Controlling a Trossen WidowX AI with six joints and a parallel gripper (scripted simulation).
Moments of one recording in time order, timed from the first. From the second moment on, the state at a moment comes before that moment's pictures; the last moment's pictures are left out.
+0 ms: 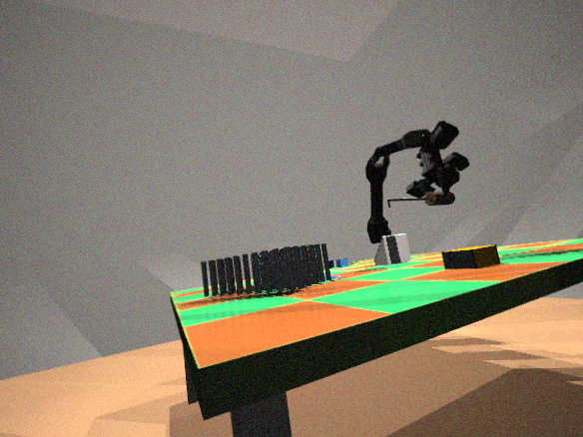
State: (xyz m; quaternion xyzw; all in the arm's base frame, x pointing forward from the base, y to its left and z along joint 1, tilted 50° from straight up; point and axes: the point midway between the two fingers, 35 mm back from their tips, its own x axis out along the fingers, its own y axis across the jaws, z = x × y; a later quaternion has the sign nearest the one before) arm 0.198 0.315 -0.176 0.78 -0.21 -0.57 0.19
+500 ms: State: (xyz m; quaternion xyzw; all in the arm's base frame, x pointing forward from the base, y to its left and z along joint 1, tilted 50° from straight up) arm 0.229 0.308 -0.142 0.79 -0.32 -0.53 0.02
